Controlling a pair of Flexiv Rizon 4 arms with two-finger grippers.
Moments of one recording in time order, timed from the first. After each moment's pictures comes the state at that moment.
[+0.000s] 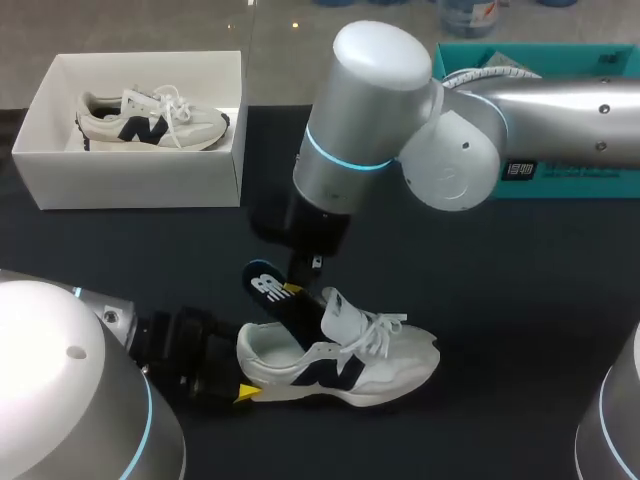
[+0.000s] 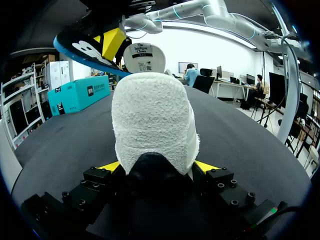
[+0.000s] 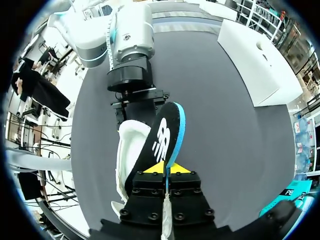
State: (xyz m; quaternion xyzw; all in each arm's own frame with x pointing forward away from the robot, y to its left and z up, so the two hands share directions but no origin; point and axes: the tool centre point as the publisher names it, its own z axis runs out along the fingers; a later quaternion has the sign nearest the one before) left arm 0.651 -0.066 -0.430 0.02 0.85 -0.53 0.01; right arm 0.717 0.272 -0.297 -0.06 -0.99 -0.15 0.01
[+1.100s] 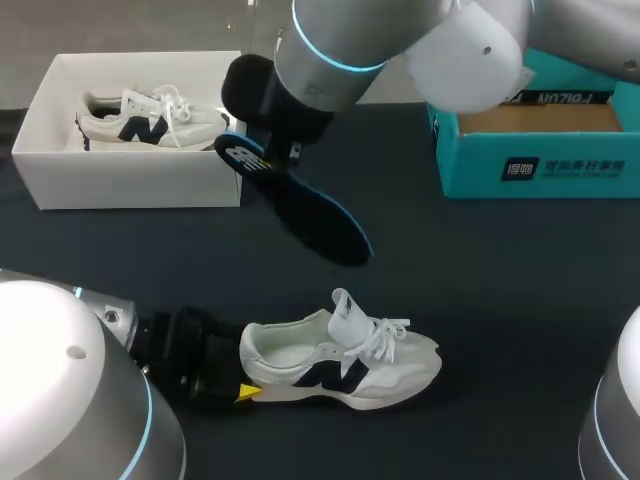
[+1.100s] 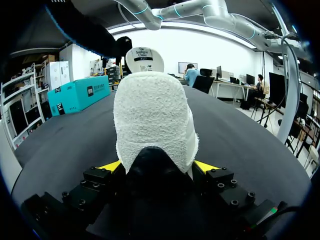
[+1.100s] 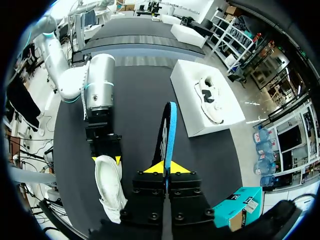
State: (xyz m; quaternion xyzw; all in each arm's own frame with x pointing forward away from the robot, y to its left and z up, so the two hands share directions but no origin) left arm 0.651 -0.066 -0.429 0.02 0.85 -0.53 0.01; right arm 0.798 0.293 -0.137 -0.08 -0.97 -0.19 -0.16
